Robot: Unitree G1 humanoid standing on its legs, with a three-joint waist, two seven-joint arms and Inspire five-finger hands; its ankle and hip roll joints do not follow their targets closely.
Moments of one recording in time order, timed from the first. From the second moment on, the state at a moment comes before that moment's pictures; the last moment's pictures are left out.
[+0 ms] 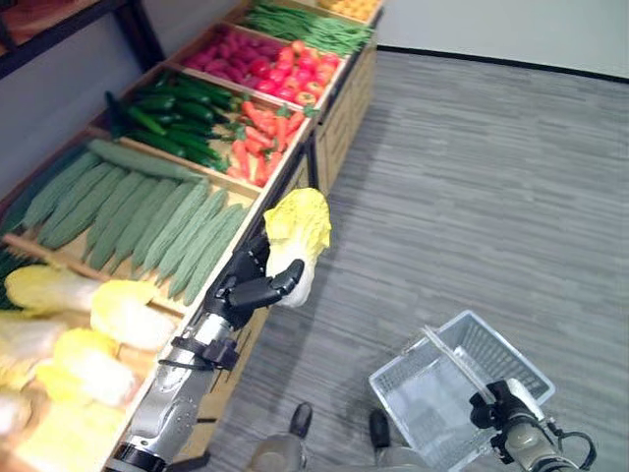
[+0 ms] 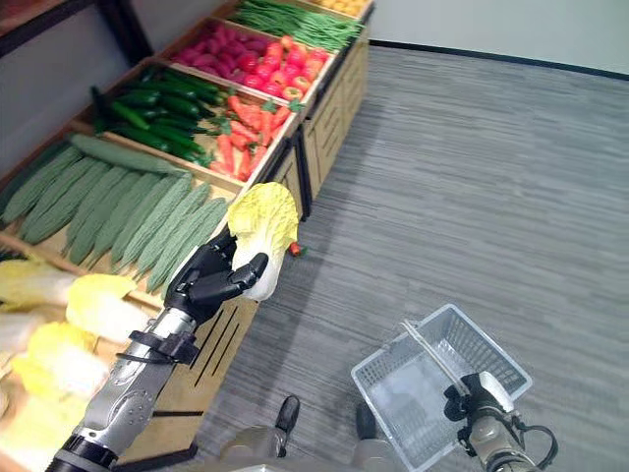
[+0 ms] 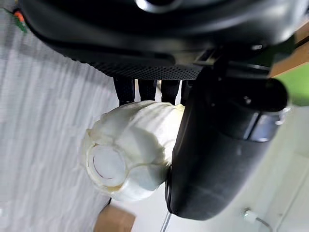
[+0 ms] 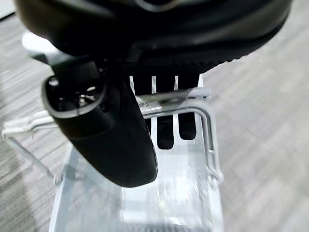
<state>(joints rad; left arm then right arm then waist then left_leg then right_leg) 0.08 0.53 -0.24 -0.06 -0.81 -0.20 -0.19 -0.03 -0.45 0.17 1.19 -0.21 -0.10 -0.22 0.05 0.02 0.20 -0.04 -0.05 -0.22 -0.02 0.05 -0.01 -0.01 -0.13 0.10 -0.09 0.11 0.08</state>
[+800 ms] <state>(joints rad) 0.13 0.56 -0.26 -0.07 -0.81 -0.19 -0.20 -0.05 -0.53 0.20 1.11 -0.24 -0.08 -0.20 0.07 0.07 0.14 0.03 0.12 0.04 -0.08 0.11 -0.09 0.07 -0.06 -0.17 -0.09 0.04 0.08</state>
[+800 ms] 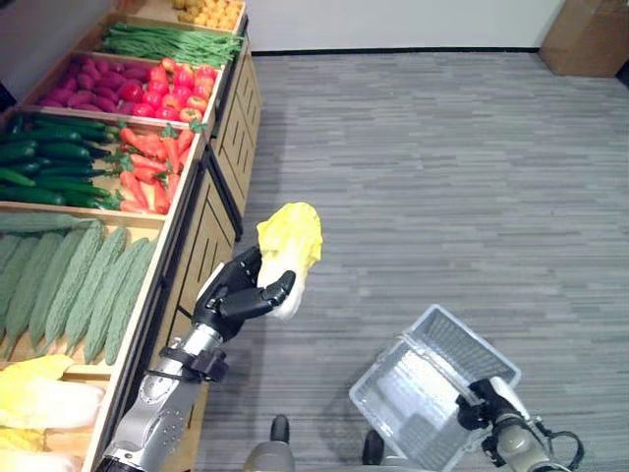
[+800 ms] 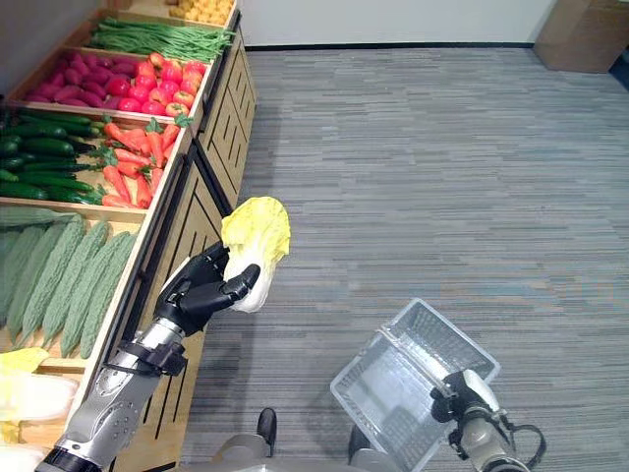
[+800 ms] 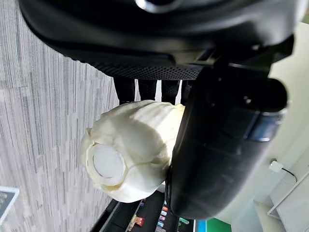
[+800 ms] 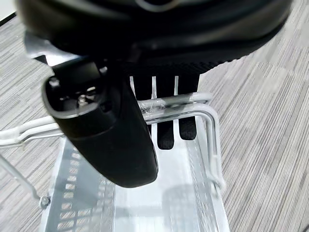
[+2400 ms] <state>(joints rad) -0.40 0.56 -0.73 0.45 0.71 -0.24 0.20 -0.33 -0.56 0.54 0.27 0.06 -0.13 -0.06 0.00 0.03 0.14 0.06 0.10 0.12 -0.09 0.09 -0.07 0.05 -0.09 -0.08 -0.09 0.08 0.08</state>
